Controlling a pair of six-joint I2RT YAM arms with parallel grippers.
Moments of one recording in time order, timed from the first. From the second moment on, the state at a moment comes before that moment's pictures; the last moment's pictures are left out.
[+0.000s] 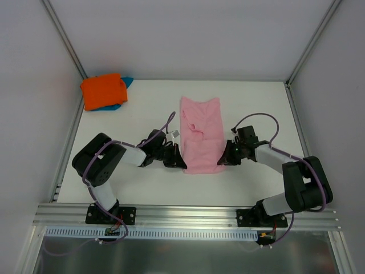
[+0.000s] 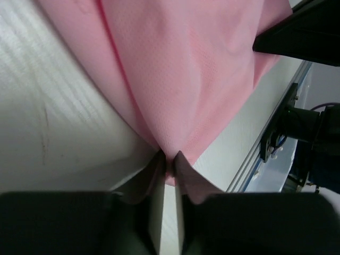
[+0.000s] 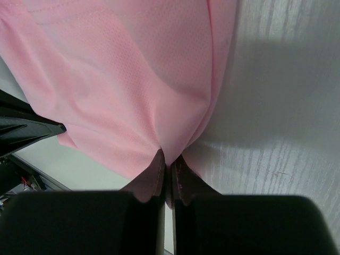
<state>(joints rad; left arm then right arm) -0.61 1.75 0.62 0.40 0.61 -0.72 0.31 1.44 0.63 -0.27 -0.40 0.51</state>
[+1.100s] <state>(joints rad) -0.81 1.45 0.39 0.31 0.54 -0.80 0.43 0.99 0.38 -0.47 -0.37 0.62</state>
